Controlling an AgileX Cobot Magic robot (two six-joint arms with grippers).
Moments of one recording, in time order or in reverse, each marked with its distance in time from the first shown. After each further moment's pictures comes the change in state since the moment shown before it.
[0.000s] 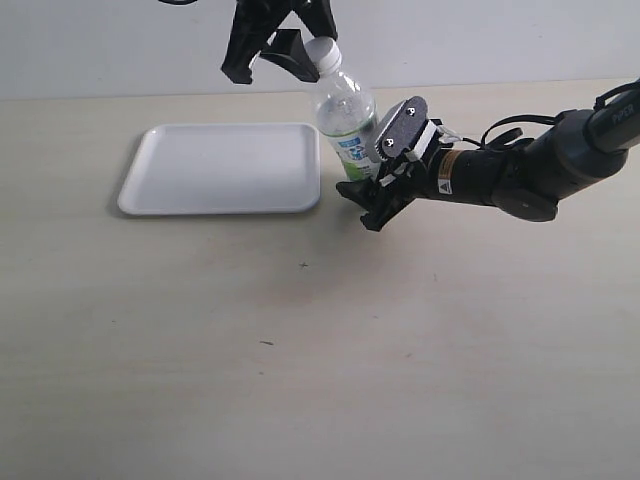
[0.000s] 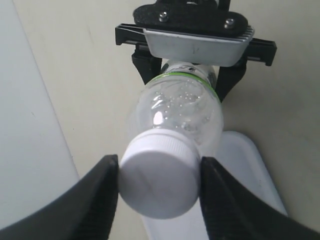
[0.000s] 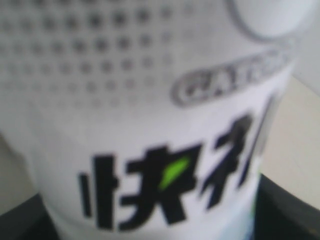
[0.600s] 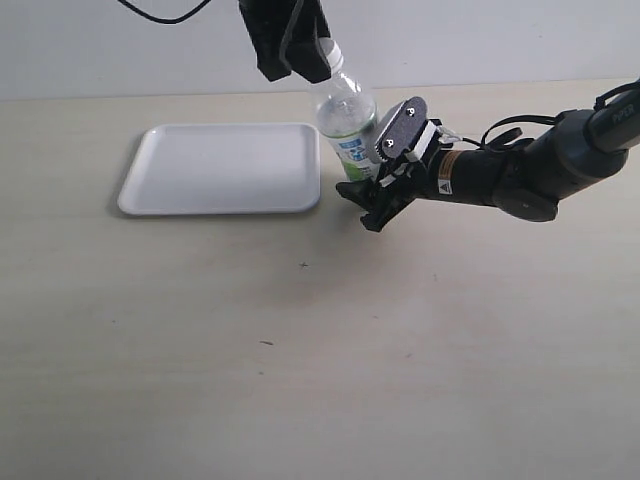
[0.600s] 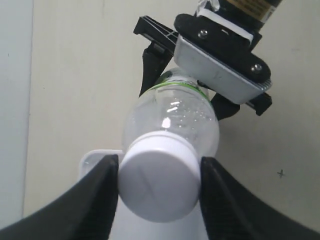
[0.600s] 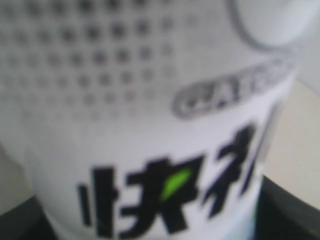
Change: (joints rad) left arm -0.013 -0.006 0.000 0.008 0.009 -0.480; right arm 0.000 0.000 0.000 -0.006 -0.002 -0.003
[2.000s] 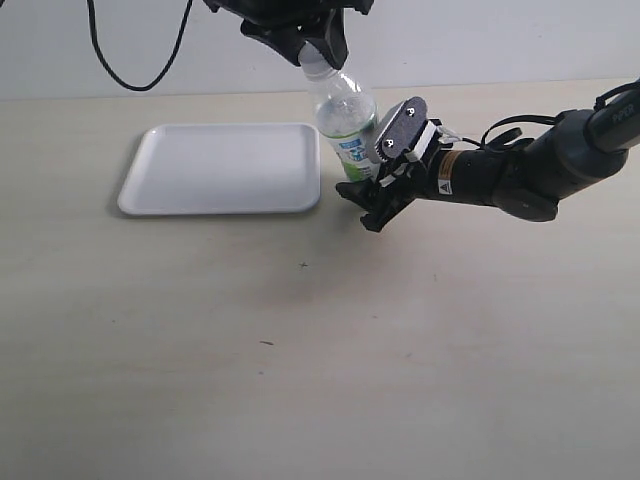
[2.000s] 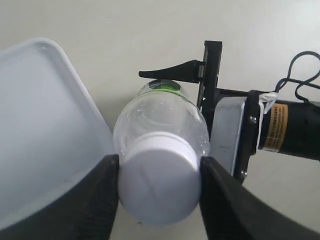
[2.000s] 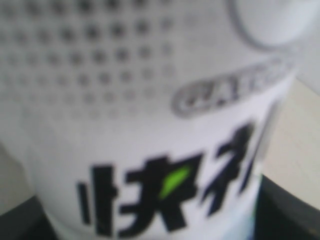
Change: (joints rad) left arm -0.029 -0.007 0.000 0.074 -0.006 -1.182; right arm 0.000 0.000 0.000 -0.002 -0.002 0.002
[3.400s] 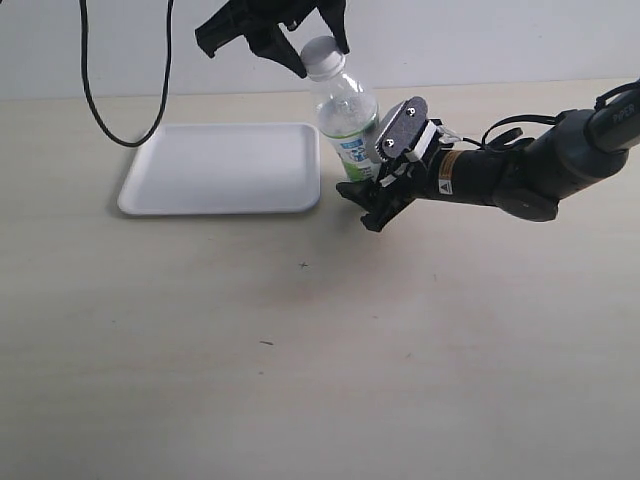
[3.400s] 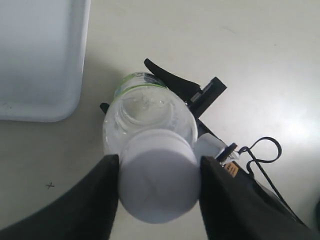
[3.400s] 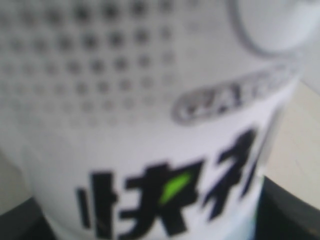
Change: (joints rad) left arm 0.000 0.000 0.000 -0.014 0.004 -0.663; right arm 0.000 0.000 0.000 0.000 0.003 0.002
